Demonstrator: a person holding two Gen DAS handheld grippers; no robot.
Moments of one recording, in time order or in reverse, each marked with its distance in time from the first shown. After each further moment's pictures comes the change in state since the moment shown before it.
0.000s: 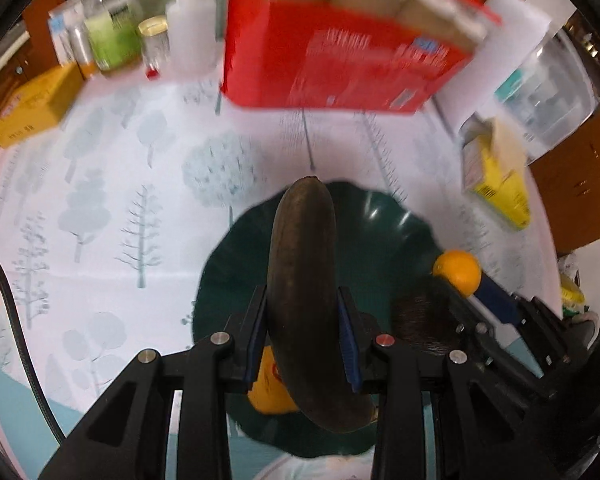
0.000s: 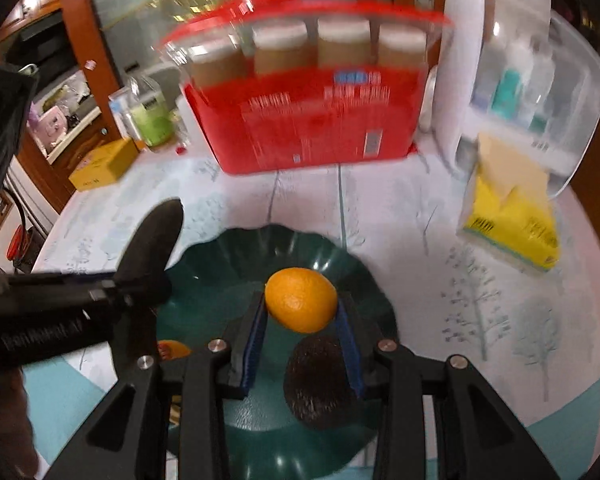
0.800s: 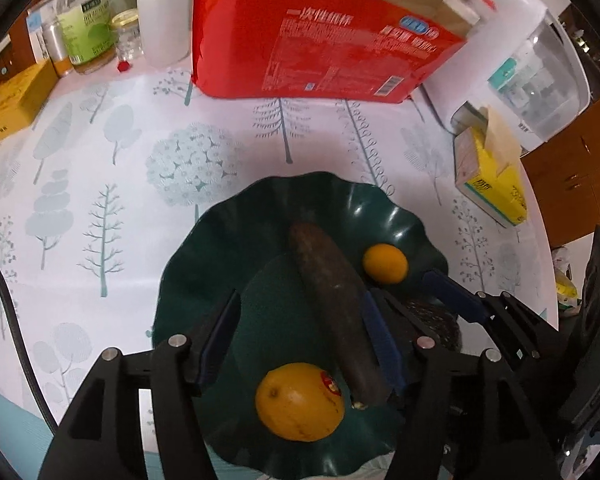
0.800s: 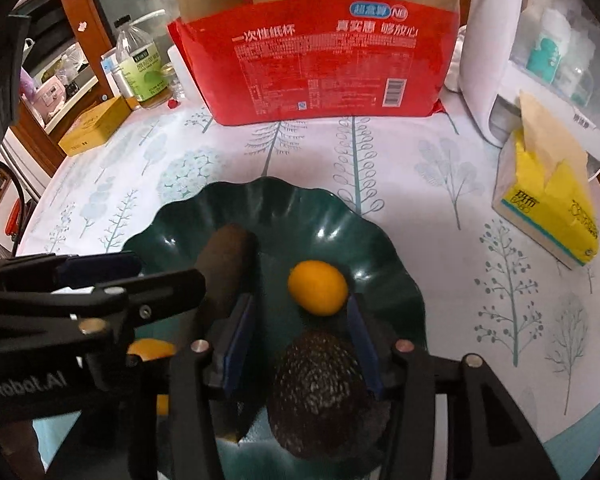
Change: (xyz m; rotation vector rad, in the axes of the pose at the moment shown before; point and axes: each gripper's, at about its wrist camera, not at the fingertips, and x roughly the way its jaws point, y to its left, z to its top) left arm 0.012 -0.014 0.001 0.017 -0.012 -0.048; right arm 0.040 -0.003 -0.006 -0.050 0.106 0.020
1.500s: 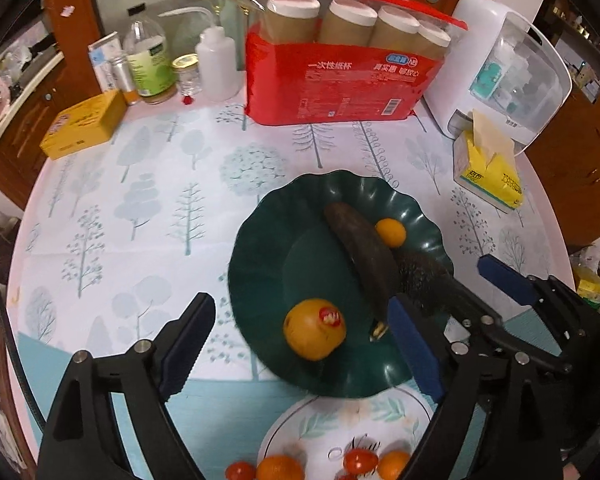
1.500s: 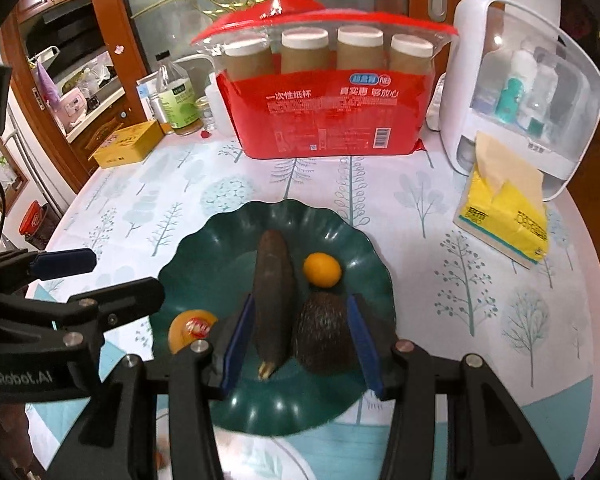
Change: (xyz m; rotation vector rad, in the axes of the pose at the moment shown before) left arm -0.096 -0.007 -0.056 0.023 -0.094 0.163; right arm -0.089 0.010 -0.026 -0.030 -0.108 0.009
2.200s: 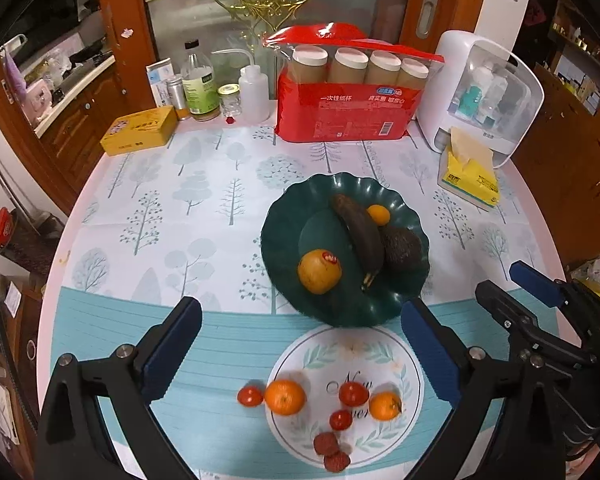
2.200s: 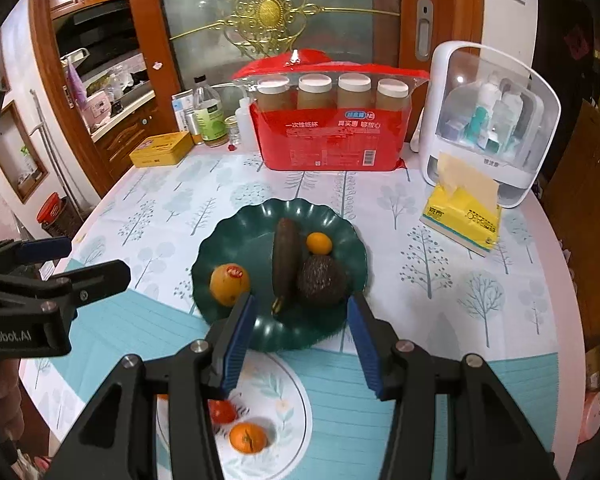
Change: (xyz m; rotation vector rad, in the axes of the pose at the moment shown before) left arm -0.109 -0.013 -0.077 -0.029 -0.117 0.077; right arm -0.113 0.001 -0.050 -0.058 -0.070 0.011
